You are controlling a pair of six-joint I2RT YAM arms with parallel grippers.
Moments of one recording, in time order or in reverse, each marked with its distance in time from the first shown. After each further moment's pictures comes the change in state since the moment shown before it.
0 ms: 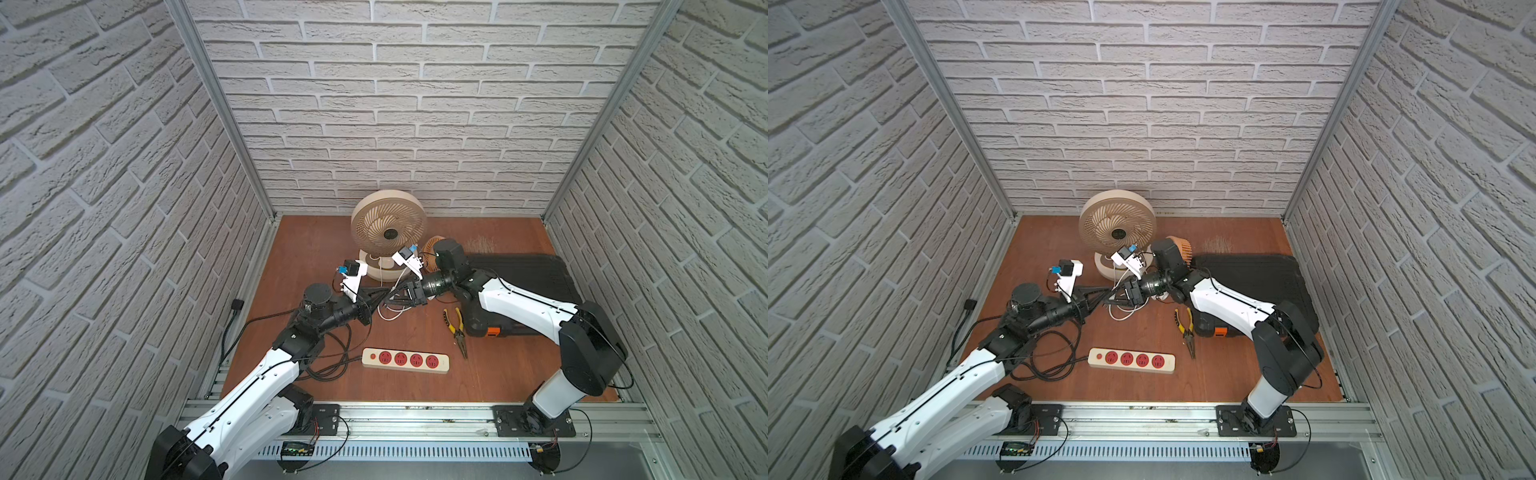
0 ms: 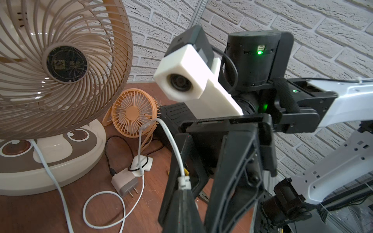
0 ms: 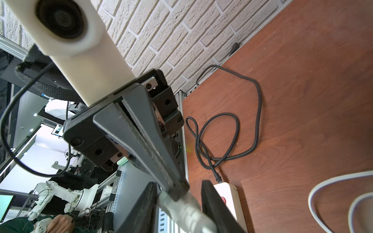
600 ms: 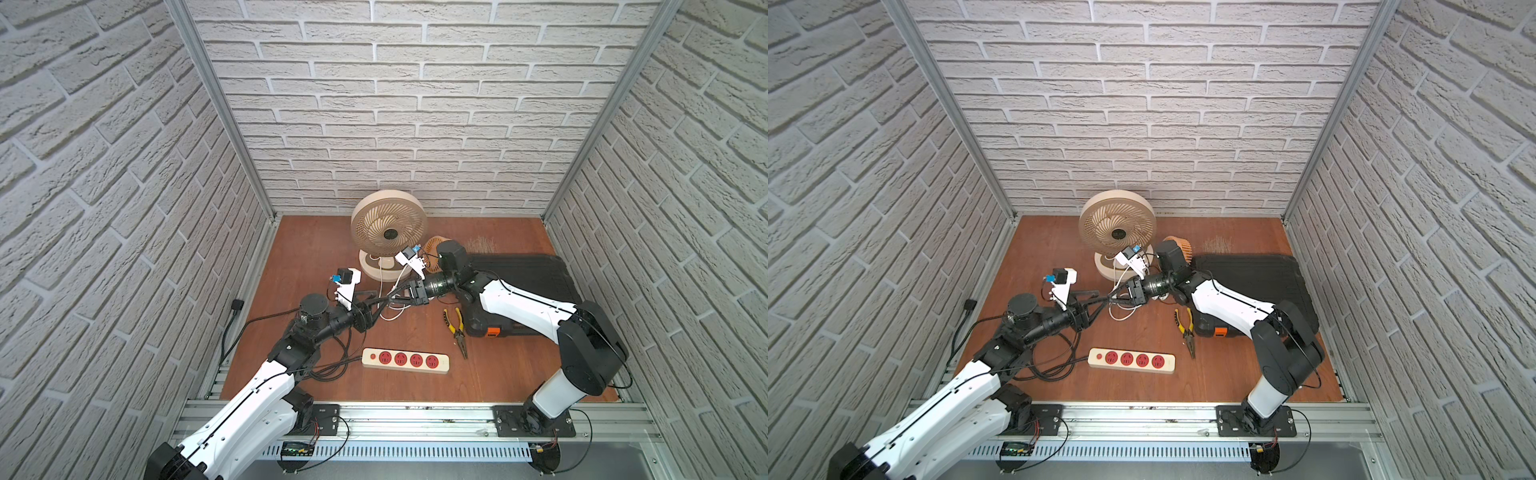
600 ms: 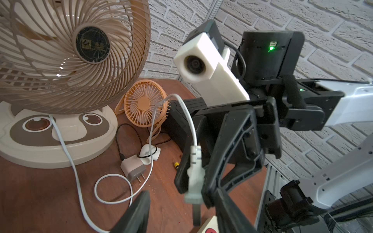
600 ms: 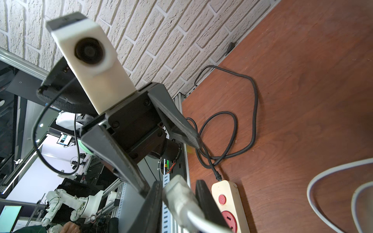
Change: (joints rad) left arm 0.000 -0.106 -0.096 -0.039 -0.067 -0.047; right arm -0.022 0.000 -0.034 0.048 0.009 0.068
